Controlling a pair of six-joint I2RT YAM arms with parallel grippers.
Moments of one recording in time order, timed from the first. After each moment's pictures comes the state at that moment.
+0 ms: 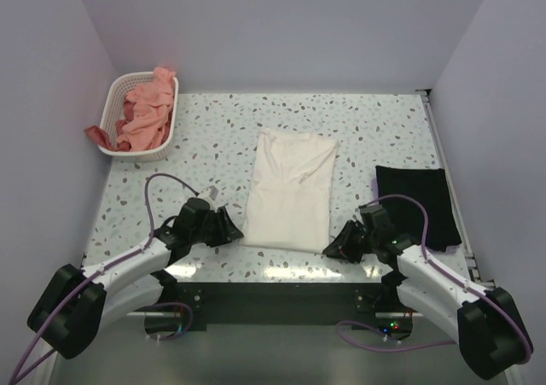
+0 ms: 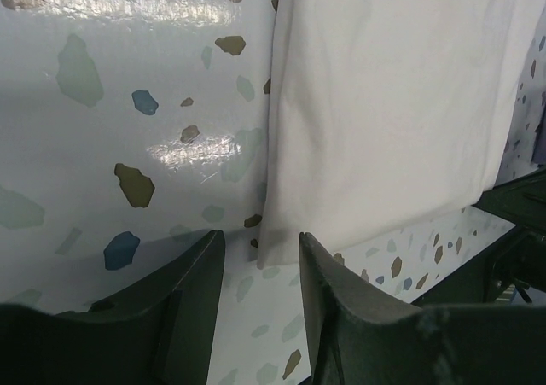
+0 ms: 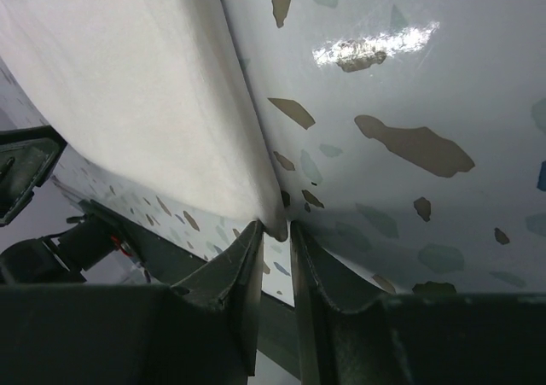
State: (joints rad) left arm -0.54 0.99 0.25 -0.04 0.19 -0.80; right arm 0.42 0.87 0.20 -0.30 -0.38 1.01
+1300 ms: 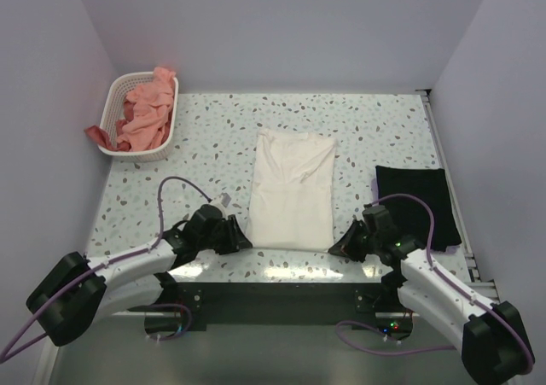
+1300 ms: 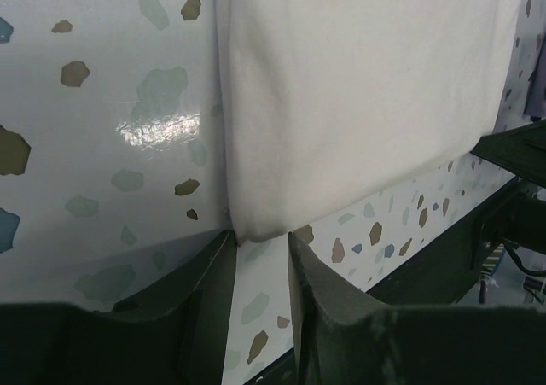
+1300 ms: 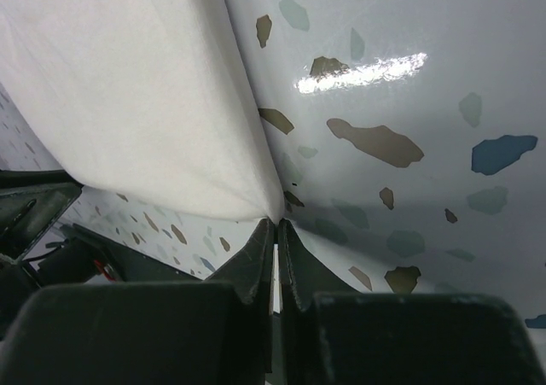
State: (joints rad) left arm -0.72 1.05 0.24 0.02 0.16 -0.90; right arm 0.42 0.78 0.22 -0.39 -0.28 1.00
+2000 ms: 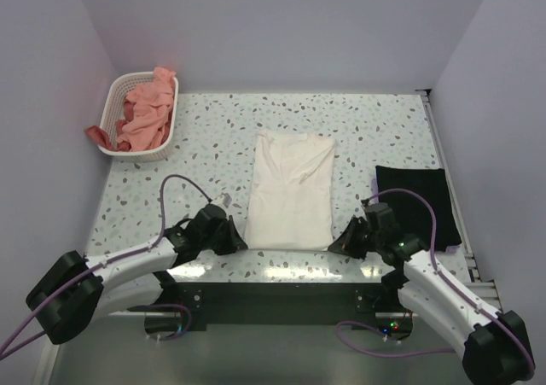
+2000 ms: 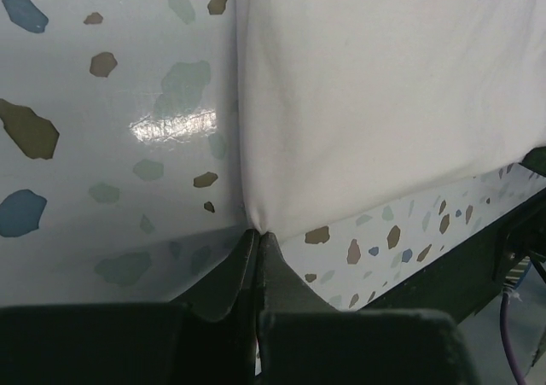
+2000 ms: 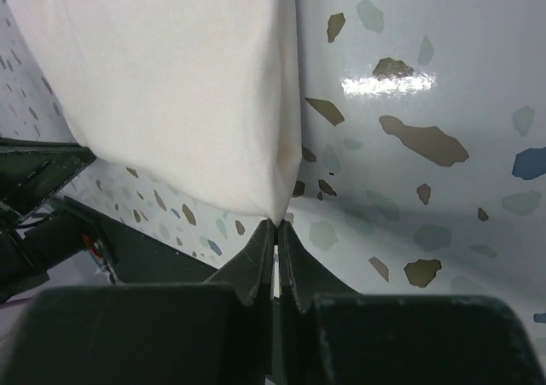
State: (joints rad) left arm -0.74 1.06 0.29 -0.08 0.10 -0.91; right arm 0.42 0.74 0.26 -0.44 -0.30 0.90
